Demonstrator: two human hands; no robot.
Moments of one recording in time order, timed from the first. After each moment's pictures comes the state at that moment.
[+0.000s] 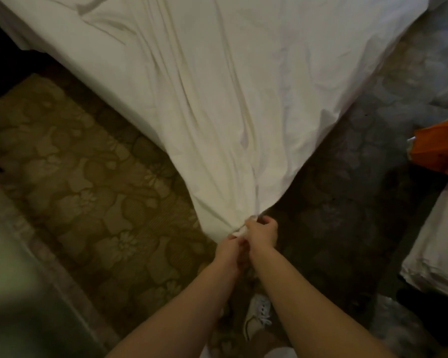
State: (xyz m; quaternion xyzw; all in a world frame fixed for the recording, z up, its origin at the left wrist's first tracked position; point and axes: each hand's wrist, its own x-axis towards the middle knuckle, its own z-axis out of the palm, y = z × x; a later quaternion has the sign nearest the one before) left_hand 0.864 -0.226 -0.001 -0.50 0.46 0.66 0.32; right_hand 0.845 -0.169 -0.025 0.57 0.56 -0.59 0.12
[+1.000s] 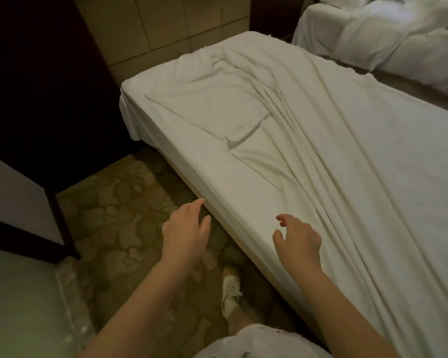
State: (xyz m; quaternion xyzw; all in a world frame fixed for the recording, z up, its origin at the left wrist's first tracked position) left_hand 0.379 -0.786 0.159 -0.08 0.97 0.24 0.03; right_hand 0.381 -0.577 0.132 0.11 0.96 -0.24 0.06
